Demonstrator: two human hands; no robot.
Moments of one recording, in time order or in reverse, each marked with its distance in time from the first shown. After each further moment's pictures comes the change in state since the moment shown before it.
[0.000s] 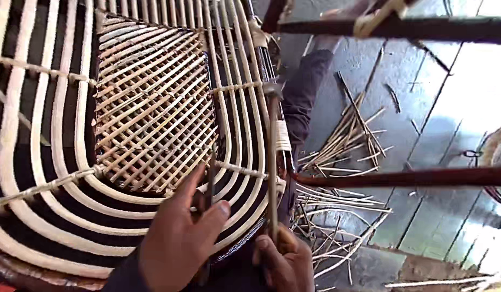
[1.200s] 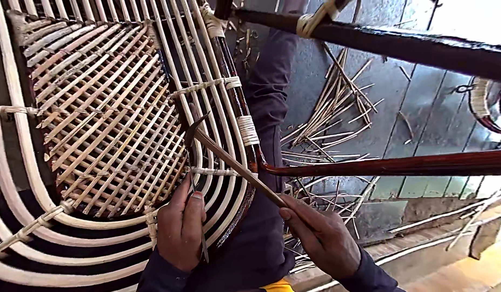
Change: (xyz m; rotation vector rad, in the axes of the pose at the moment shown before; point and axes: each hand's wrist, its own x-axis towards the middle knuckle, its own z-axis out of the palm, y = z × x) left_hand 0.035 -0.052 0.034 0.189 0.193 0.228; right_hand 0.021 0.003 -0.081 -0.677 -0.058 -0.262
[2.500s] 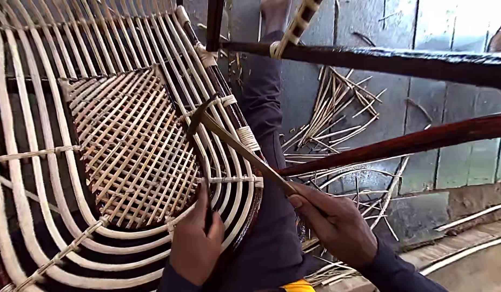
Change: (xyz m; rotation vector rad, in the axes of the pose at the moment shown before) left_hand -0.006 0.002 -0.015 0.337 -0.120 0.113; right_hand 0.018 -0.019 -0.007 0.114 0.144 -0.008
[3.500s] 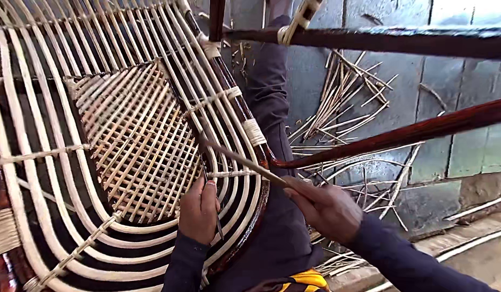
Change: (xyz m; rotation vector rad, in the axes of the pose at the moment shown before) left_hand 0.037 -0.002 -0.006 -0.235 0.005 -0.158; right_hand 0.008 -0.001 0.011 -0.279 -0.010 -0.056
